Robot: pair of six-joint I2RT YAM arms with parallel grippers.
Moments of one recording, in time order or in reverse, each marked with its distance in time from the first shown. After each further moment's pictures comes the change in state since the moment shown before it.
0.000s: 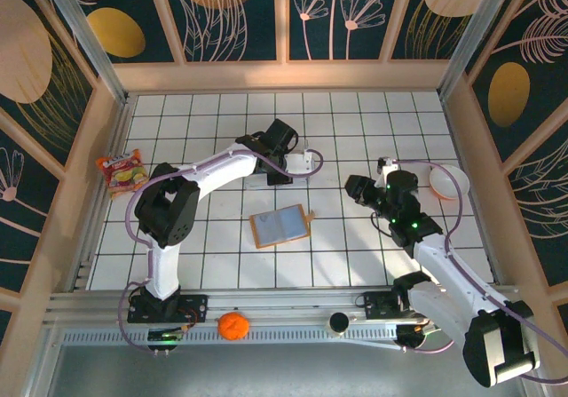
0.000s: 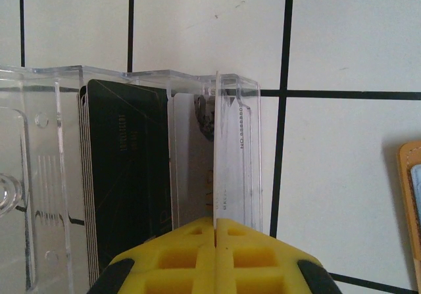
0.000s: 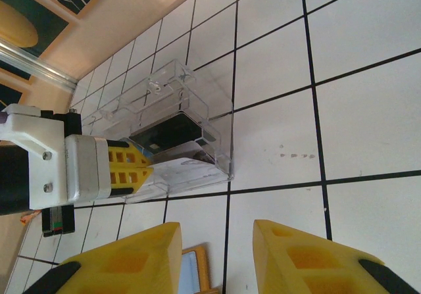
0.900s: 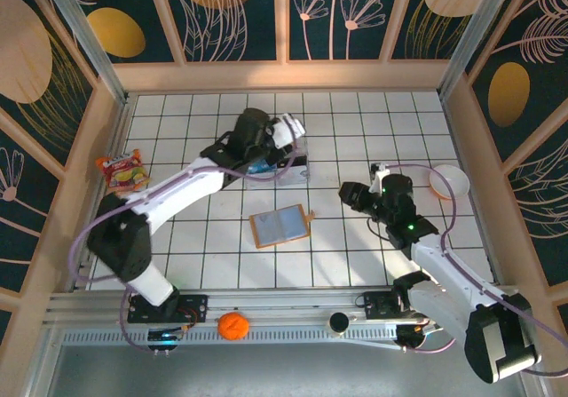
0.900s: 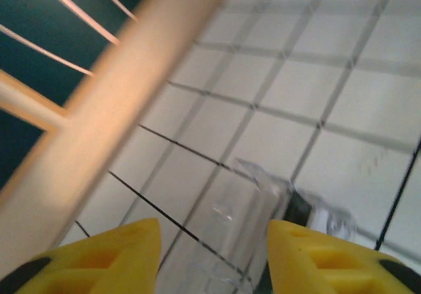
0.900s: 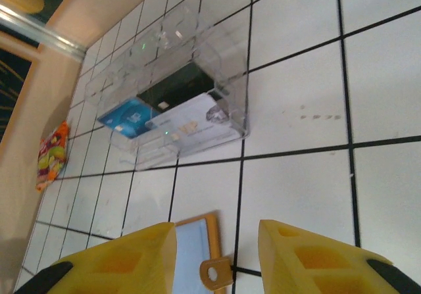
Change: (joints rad) left arm 0.010 -0.416 -0.280 0.527 -0.079 -0.389; right arm 0.048 0.029 -0.039 0.031 -0.068 0.021
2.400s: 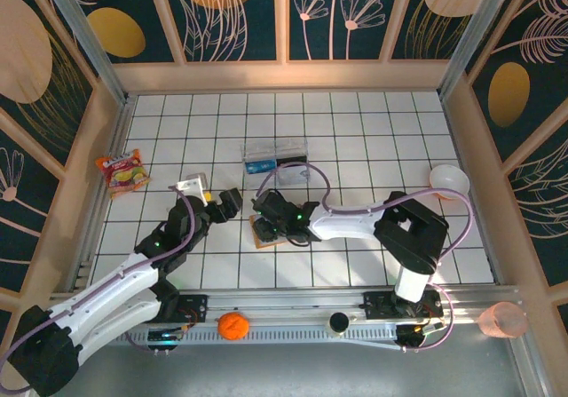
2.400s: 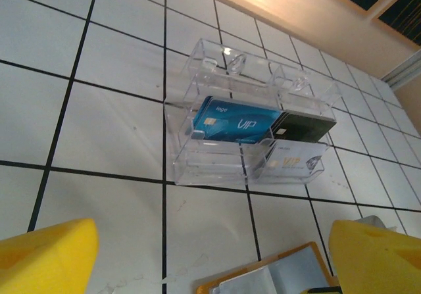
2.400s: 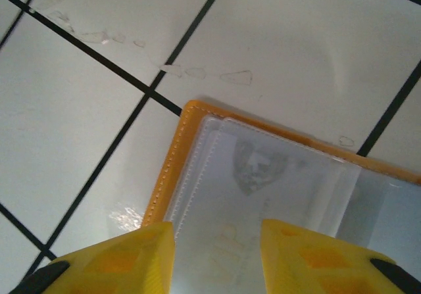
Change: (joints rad) left arm 0.031 -0.784 -0.881 0.065 -0.258 -1.155; right arm 0.734 0.864 0.584 -0.197 0.391 -0.230
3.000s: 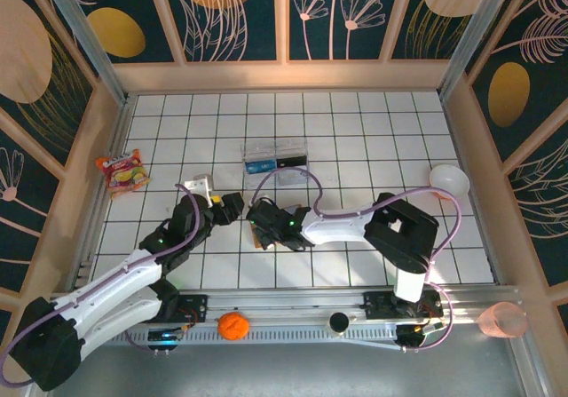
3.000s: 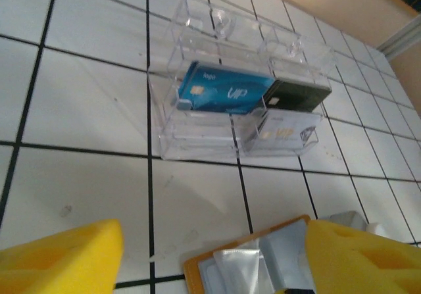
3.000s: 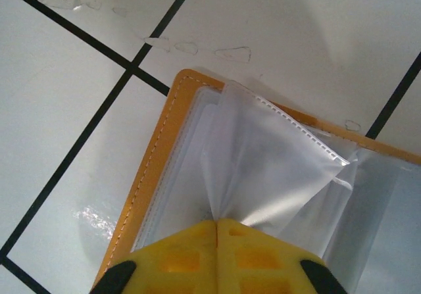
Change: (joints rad) left arm 0.000 0.058 0.006 -0.002 0.100 -0.006; right arm 0.047 0.042 0.011 -0.014 0.097 0.018
